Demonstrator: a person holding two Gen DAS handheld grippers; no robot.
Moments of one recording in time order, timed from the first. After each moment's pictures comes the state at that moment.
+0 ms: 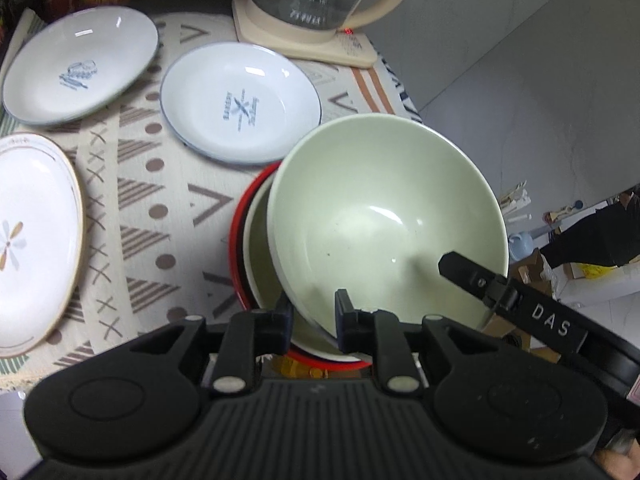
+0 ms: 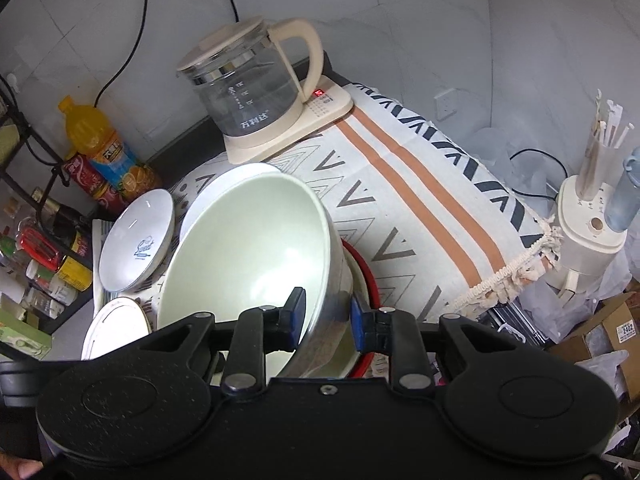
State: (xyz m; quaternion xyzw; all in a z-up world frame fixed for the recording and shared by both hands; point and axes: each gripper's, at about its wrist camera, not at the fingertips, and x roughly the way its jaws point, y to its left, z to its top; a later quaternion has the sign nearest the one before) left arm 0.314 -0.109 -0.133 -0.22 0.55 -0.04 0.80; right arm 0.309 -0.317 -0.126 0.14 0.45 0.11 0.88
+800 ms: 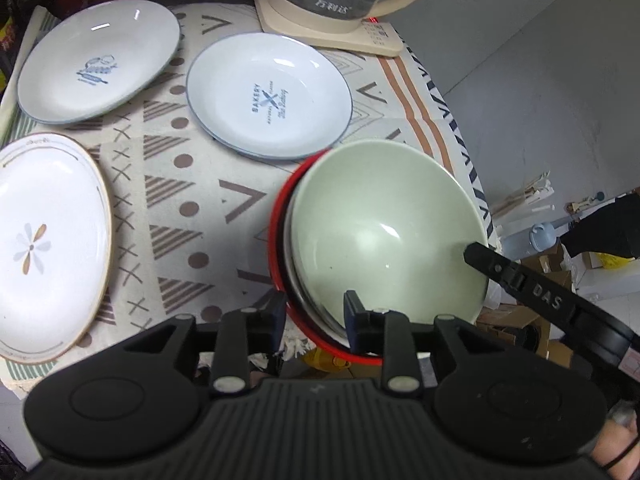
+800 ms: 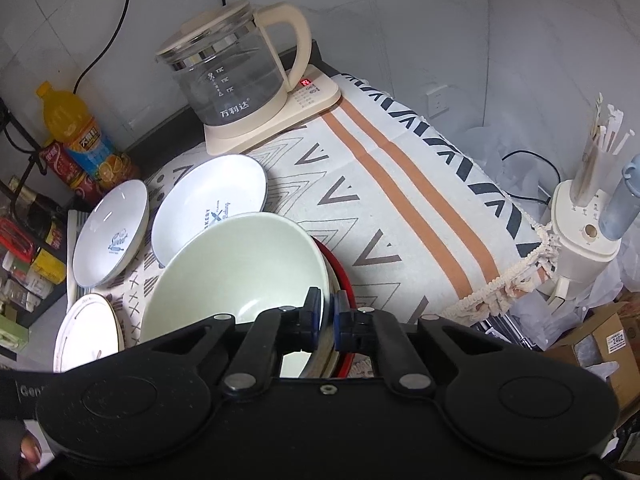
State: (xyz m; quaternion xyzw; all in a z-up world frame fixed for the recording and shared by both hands) left arm 0.322 -0.091 -0.135 -0.20 0.57 -0.02 0.79; right arm 0.328 -0.312 -0.140 0.10 0.46 0.11 0.87
